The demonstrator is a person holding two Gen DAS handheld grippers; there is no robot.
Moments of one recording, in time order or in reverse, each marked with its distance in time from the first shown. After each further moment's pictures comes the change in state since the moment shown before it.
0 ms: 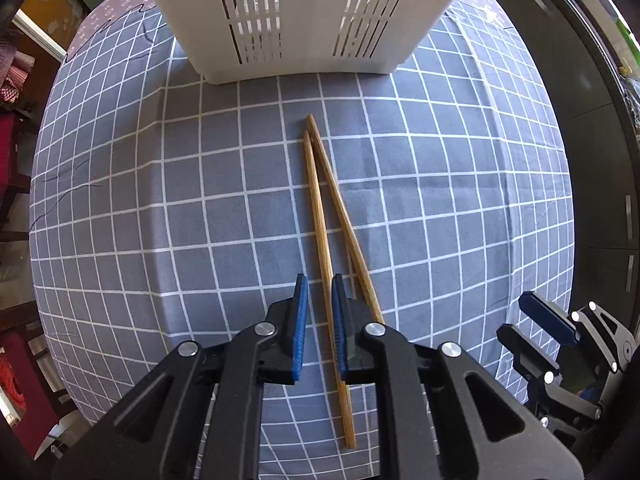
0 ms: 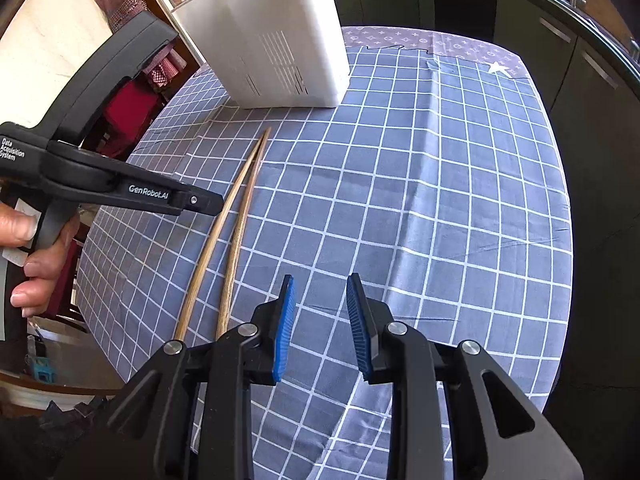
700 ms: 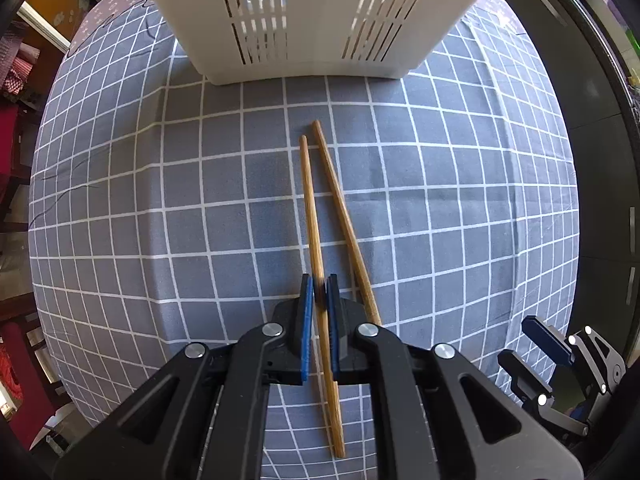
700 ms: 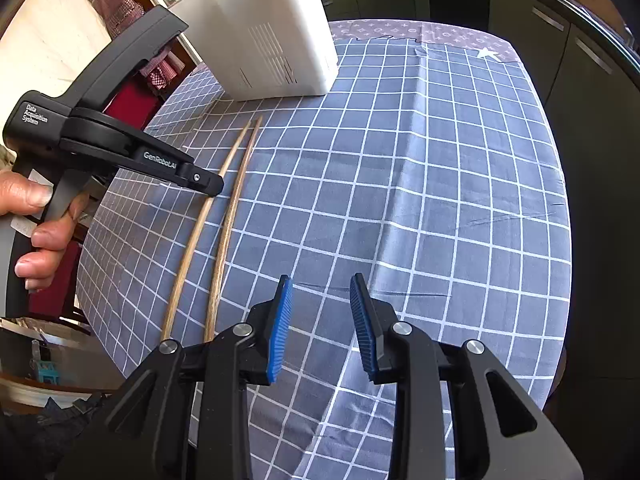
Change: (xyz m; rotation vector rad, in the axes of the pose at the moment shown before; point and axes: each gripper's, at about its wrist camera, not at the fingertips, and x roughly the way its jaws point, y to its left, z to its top) left arm 0.008 0.001 0.014 -0.025 -0.001 0.000; right arm -0.004 -0.008 -0.014 0.021 0.003 0.005
